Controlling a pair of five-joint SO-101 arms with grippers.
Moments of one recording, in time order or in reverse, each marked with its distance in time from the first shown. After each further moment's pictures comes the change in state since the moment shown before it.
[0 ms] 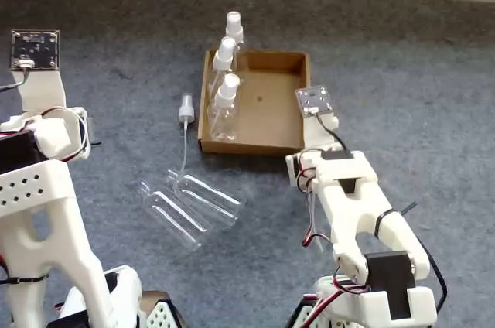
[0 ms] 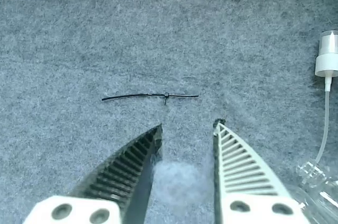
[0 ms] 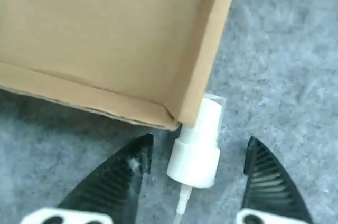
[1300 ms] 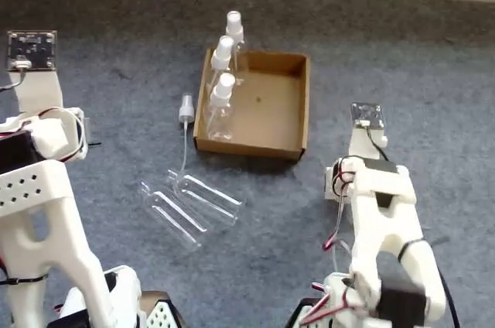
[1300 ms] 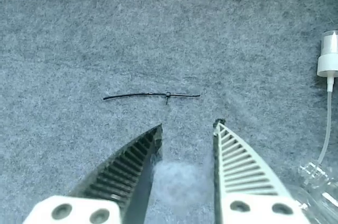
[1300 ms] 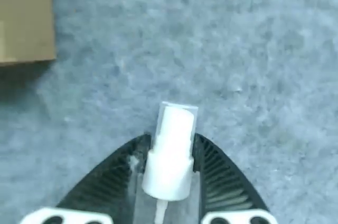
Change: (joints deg) left arm -1.1 0.0 0.0 0.0 0.0; right arm 14.9 -12.0 2.5 15.7 -0.1
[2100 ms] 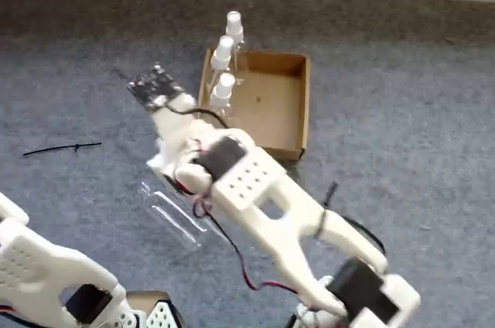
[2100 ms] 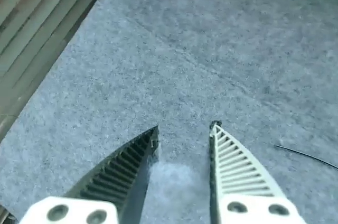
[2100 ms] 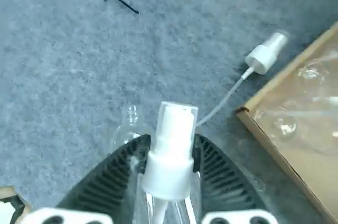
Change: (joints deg) left arm -31.3 54.4 -69.6 12.7 -10.6; right arm -55.9 14.7 -44.5 12.8 -9.7
